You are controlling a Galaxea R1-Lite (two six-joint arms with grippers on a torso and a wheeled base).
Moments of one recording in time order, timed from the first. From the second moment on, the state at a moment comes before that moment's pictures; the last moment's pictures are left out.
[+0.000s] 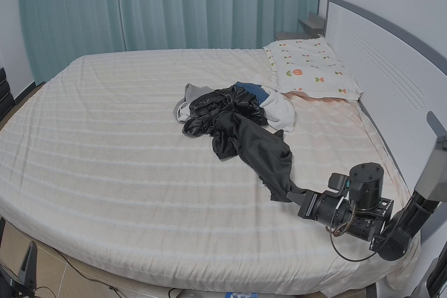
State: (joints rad) left arm -0.01 0.11 -0.21 -0.03 -0.09 0.02; right arm 0.58 1.93 -0.36 -1.25 0.00 0.68
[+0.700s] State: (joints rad) left arm -0.28 1.03 -0.29 -0.46 -0.11 0.07; right arm 0.60 1.60 -0.31 -1.26 0.06 0.67
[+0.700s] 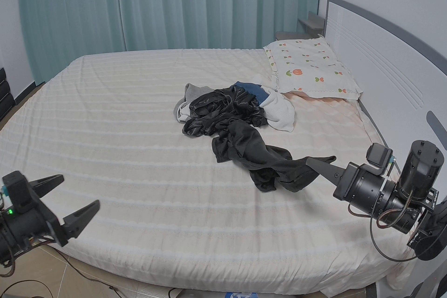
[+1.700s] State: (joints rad) left arm -0.64 2.15 -0.81 -1.04 0.04 0.06; right arm 0.64 1.34 -0.18 -1.21 0.08 0.66
